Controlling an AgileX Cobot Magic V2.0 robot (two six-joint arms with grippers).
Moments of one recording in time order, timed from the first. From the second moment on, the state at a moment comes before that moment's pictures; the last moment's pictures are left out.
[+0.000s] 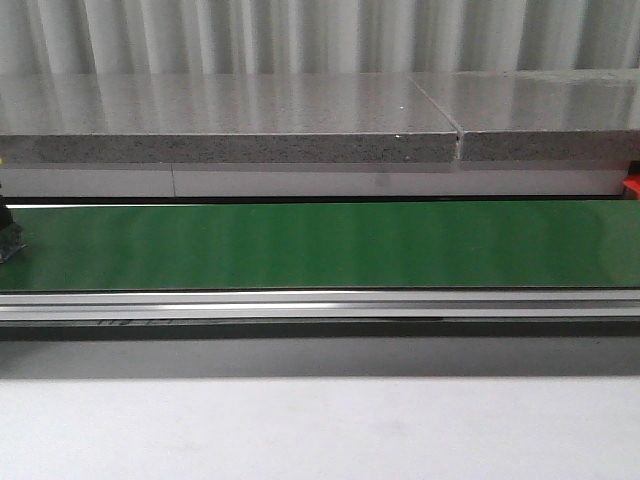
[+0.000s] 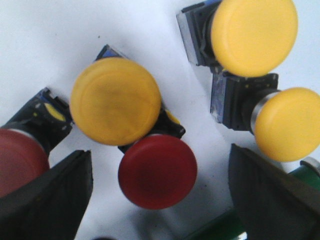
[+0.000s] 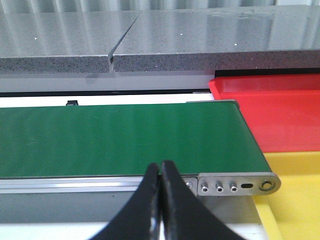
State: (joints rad) left arm 0.40 1.93 -1.47 -0.08 1.03 -0.56; right arm -0.02 -0.01 0.03 -0.02 0.15 0.06
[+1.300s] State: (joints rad) left arm 0.37 1.71 -1.49 -0.08 1.19 -0.45; right arm -0.02 -0.01 0.03 -0.02 0.15 0.06
